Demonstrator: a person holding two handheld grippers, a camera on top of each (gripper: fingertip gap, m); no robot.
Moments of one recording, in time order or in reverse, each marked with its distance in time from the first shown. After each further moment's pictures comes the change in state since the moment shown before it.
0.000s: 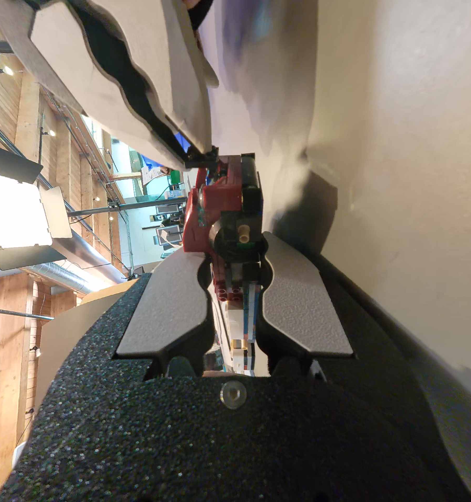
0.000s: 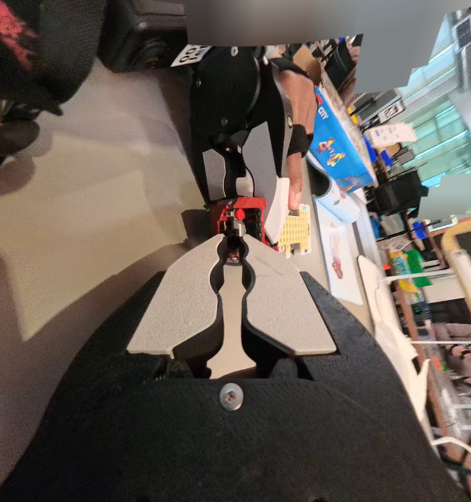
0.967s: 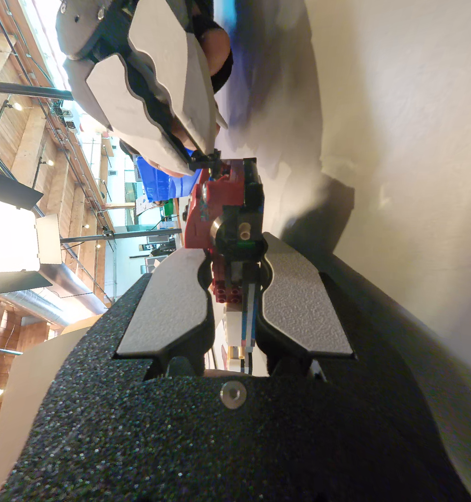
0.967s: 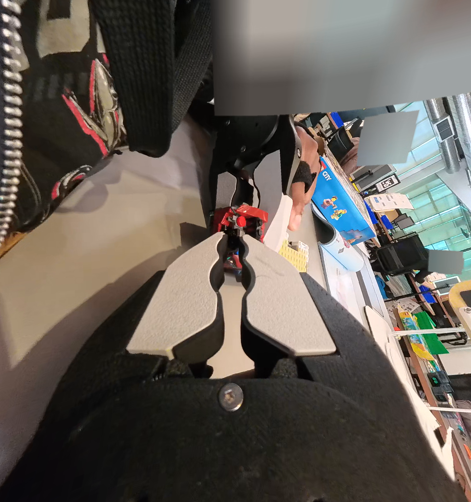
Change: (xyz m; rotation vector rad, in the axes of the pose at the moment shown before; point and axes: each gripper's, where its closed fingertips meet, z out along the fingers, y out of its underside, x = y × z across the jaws) left arm -0.005 -0.031 -0.009 0.152 0.027 -0.056; right arm -0.014 -0.021 -0.016 0.227 -0.065 -0.039
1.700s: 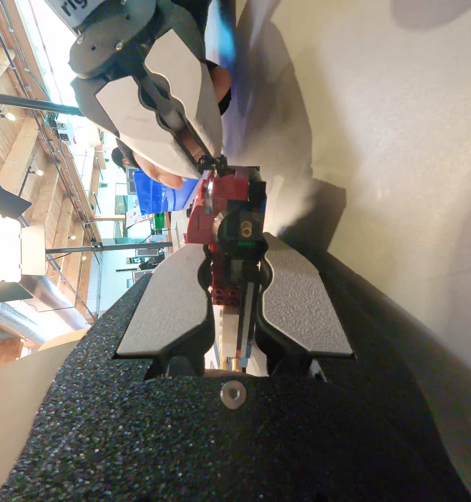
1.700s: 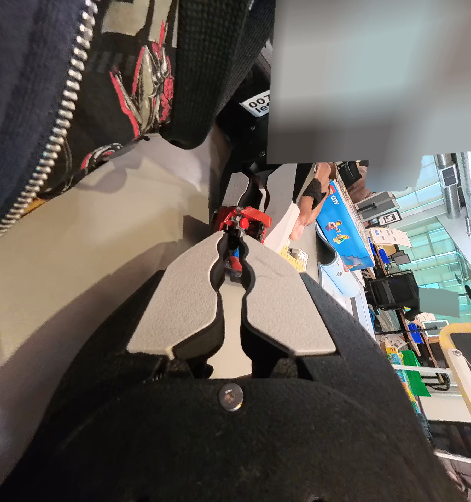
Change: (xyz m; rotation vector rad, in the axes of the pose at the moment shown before) left arm 0.003 -0.012 -0.002 0.073 0.027 -0.045; right arm -0.008 -0.002 -0.003 0.053 -0.074 -0.132
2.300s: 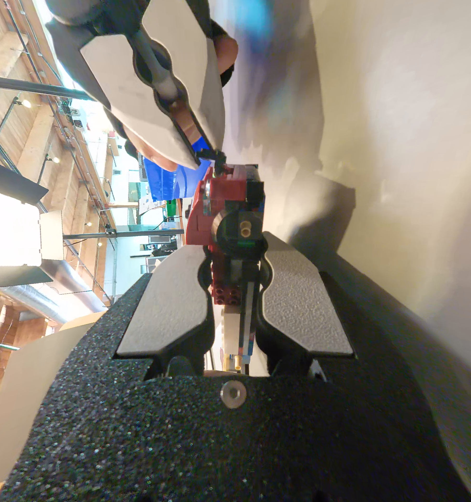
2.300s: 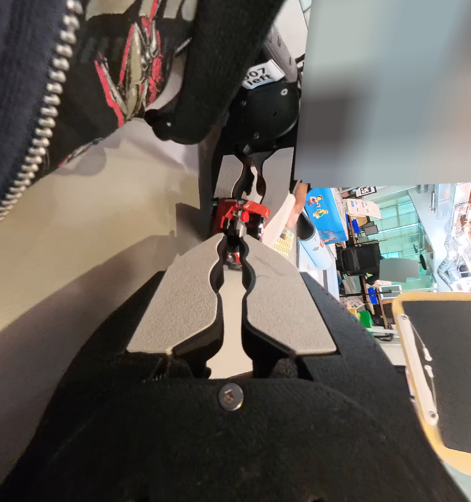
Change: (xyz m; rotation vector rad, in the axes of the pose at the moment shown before) left arm -0.008 0.010 0.000 -0.057 -0.051 0.018; right arm 0.008 0.006 -0.003 -0.172 0.068 -0.089
